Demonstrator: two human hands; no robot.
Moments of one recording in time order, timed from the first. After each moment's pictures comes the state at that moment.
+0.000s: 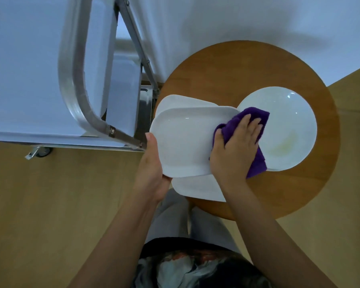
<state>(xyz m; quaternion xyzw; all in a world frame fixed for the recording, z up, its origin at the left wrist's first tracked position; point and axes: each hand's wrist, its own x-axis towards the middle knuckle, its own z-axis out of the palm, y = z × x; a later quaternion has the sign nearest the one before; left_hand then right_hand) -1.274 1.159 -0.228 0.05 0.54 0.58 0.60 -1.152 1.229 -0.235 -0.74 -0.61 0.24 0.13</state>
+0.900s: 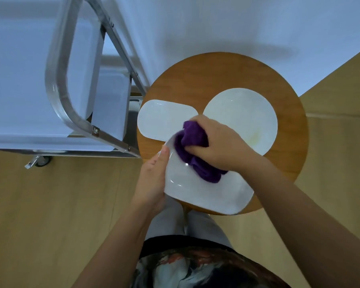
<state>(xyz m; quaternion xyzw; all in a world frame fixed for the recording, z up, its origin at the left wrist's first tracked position) -1.196 1.135 -0.195 0.13 0.58 0.53 0.60 -1.073 1.251 -0.166 -0.42 -0.82 0.39 0.02</state>
